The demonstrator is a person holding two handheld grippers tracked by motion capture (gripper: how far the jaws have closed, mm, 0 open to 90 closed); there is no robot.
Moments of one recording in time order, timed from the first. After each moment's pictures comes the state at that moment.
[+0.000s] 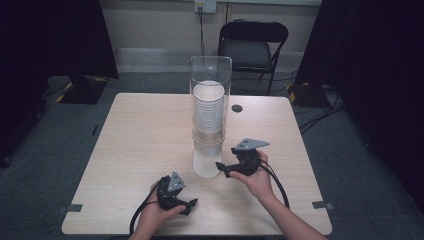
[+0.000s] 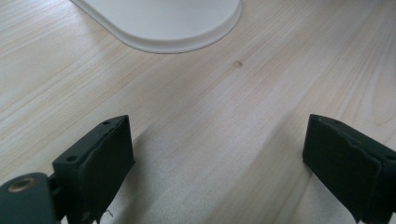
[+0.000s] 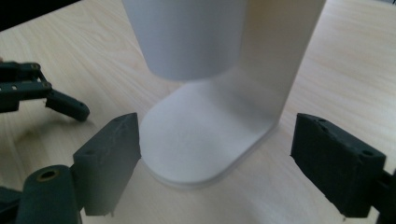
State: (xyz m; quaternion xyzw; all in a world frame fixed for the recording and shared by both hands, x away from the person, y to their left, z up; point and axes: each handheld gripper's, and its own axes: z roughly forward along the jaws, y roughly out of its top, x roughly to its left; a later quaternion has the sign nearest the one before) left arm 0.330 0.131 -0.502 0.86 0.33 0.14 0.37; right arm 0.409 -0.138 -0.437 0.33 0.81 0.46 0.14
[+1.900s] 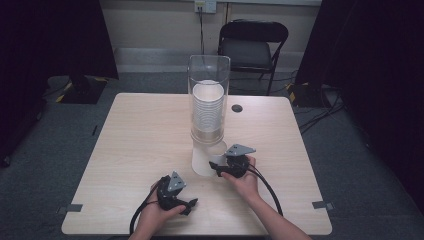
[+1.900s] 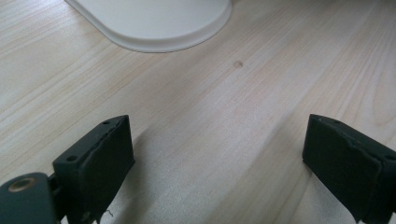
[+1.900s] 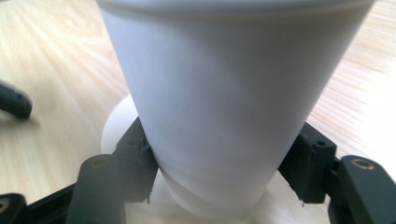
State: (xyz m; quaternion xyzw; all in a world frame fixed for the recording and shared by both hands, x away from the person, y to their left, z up) left arm 0.330 0.131 -0.501 0.86 0.33 0.14 0.36; right arm 0.426 -0.118 -0.490 0.31 0.81 0.46 0.17
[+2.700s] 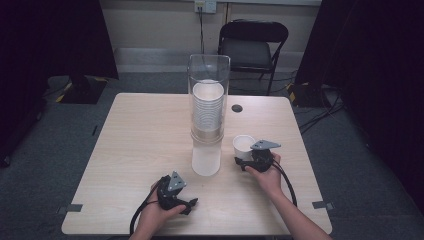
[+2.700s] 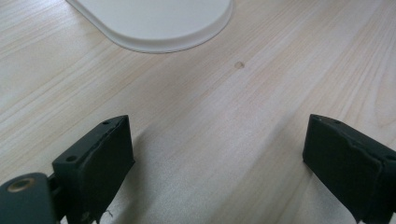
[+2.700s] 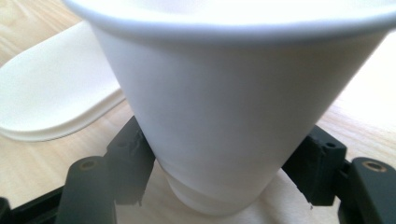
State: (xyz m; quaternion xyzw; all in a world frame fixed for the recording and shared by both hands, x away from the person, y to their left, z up) left arm 0.331 0.131 -0.501 0.86 0.33 0.14 0.37; right arm 0.446 -0.195 -0.496 0.39 0.80 0.41 0.19
